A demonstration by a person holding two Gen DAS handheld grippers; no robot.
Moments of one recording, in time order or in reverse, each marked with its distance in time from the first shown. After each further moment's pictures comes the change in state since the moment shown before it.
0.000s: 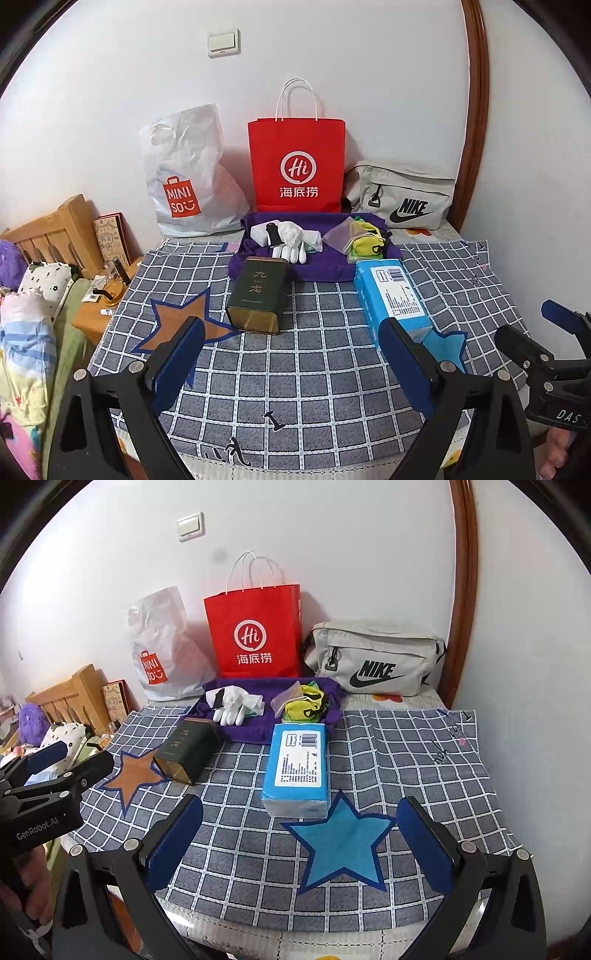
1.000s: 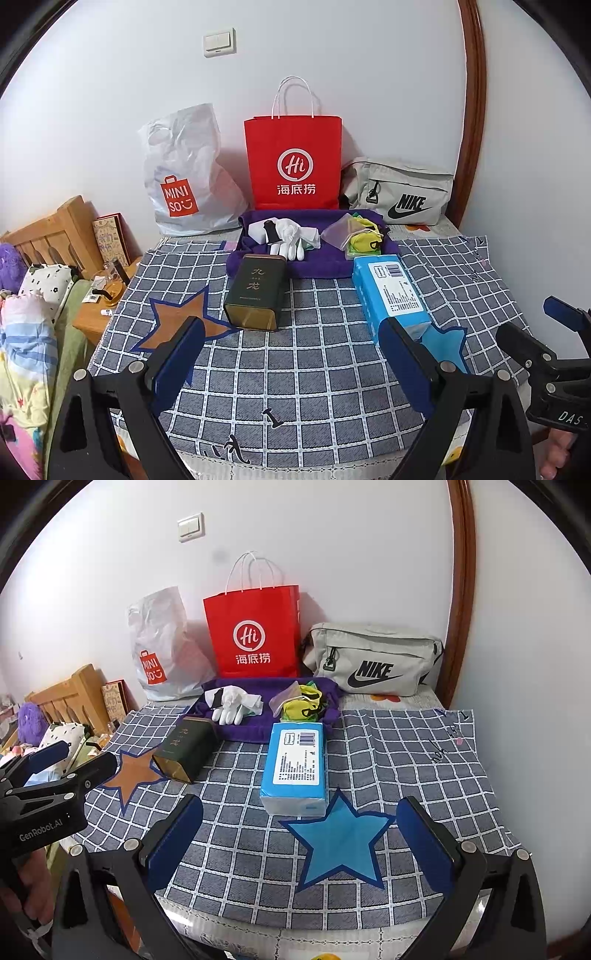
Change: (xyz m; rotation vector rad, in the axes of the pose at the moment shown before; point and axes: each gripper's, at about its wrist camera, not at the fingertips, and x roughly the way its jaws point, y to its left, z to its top) left arm -0.002 0.000 -0.004 0.009 0.004 -0.005; right arm -0.001 -0.001 -0.003 -0.003 -0.003 -0.001
